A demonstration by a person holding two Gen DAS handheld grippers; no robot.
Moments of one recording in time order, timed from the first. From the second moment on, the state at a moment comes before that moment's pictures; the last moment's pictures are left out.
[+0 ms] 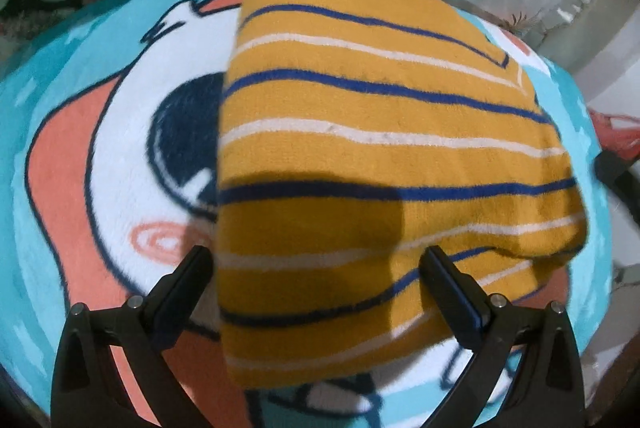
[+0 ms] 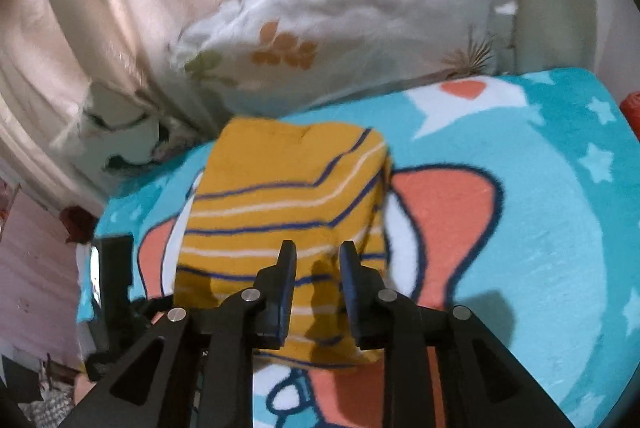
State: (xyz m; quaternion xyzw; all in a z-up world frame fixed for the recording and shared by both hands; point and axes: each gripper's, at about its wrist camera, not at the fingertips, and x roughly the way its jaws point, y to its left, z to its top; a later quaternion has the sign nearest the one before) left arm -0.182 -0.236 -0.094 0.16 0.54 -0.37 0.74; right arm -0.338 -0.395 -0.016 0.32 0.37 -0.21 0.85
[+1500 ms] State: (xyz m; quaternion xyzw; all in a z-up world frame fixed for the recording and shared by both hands) left arm -0.154 -0.172 -0.089 0.20 0.52 -0.39 0.74; right arm -0.294 -0.346 -0.051 0.22 0.47 -0.33 0.79
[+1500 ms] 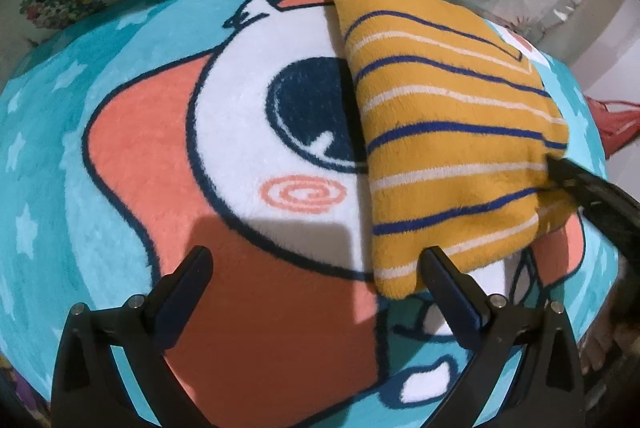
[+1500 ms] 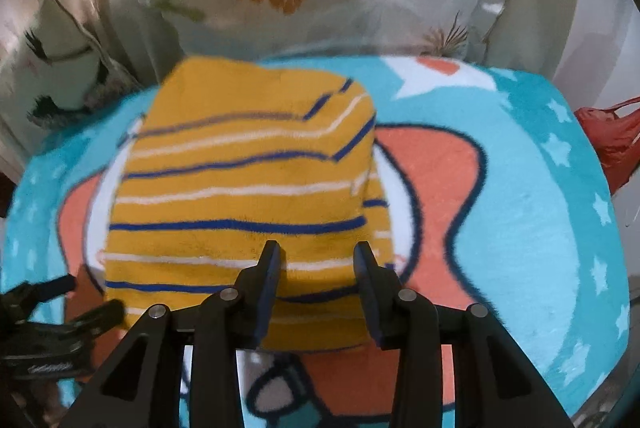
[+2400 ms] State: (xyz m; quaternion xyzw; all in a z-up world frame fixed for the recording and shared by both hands) left arm -0.157 -0.123 -0.058 0.18 0.49 -0.37 0.77; right arm -0.241 -0.347 -0.042 0.20 0.43 -0.34 0.81
